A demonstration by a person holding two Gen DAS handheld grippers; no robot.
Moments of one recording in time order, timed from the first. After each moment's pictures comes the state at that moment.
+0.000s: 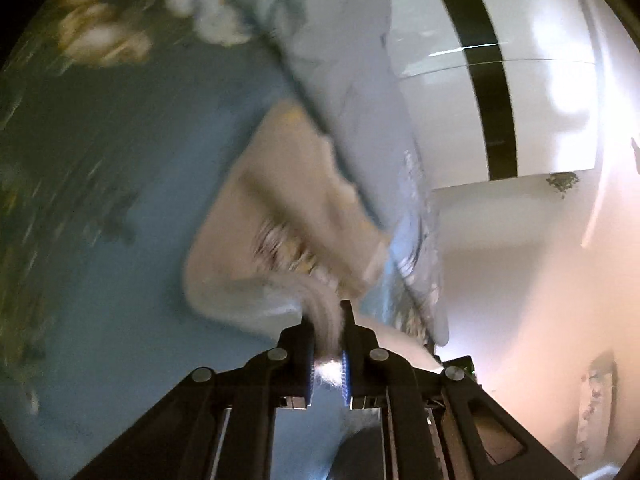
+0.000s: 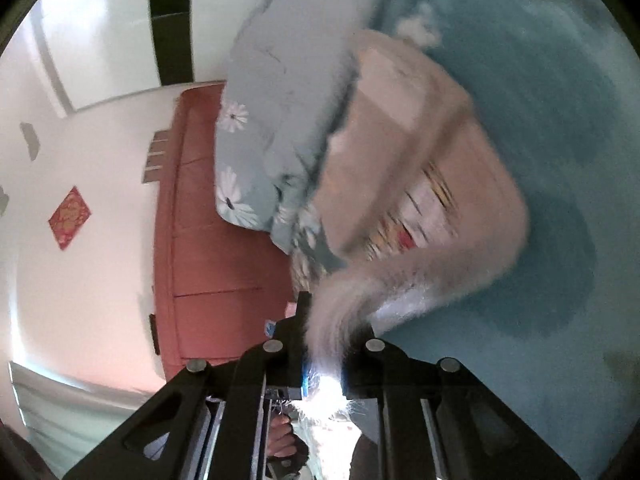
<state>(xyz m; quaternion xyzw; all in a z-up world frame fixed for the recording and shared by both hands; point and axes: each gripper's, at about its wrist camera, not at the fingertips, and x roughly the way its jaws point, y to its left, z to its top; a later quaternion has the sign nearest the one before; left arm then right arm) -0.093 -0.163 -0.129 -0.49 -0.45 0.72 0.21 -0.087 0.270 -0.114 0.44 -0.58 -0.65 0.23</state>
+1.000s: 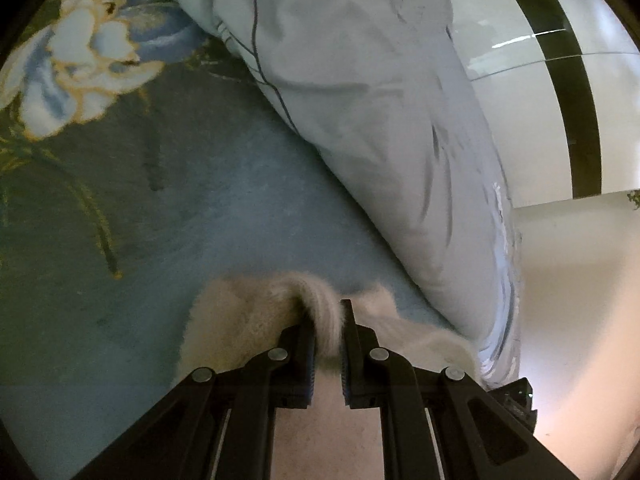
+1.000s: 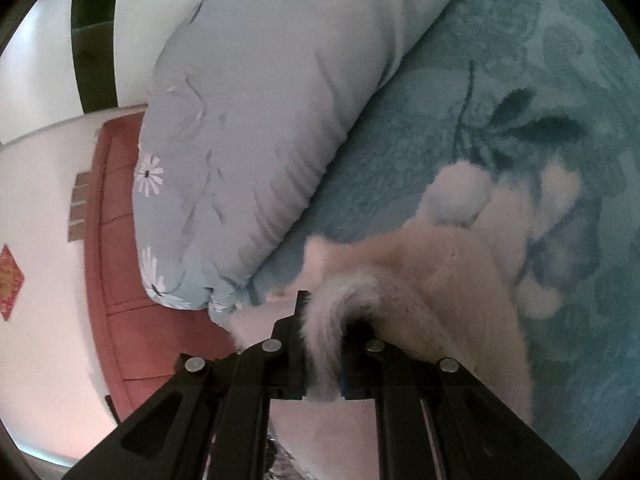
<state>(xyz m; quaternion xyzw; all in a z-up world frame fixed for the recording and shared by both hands) -0.359 -0.099 -0.214 -0.56 -0.39 0.73 0.10 -0.325 0.289 -0.199 0.52 -0.55 -0.64 0.12</state>
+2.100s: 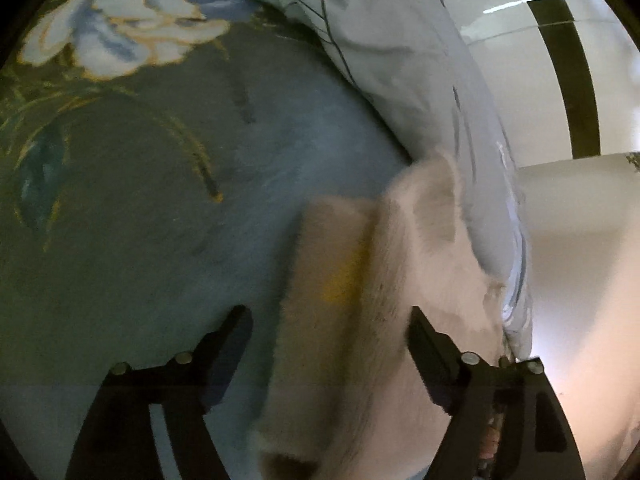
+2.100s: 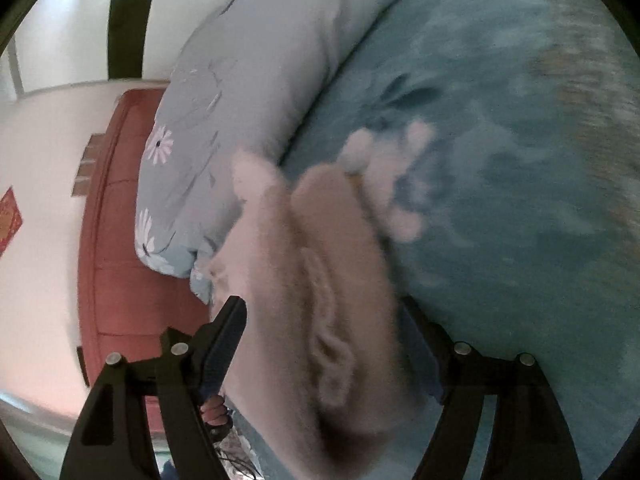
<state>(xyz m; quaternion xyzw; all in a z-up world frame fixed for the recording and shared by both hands) -0.307 -0.144 -0.235 -0.59 -0.34 0.72 0.15 -0.253 0.311 -0.205 0.50 -0.49 -0.70 0.16</state>
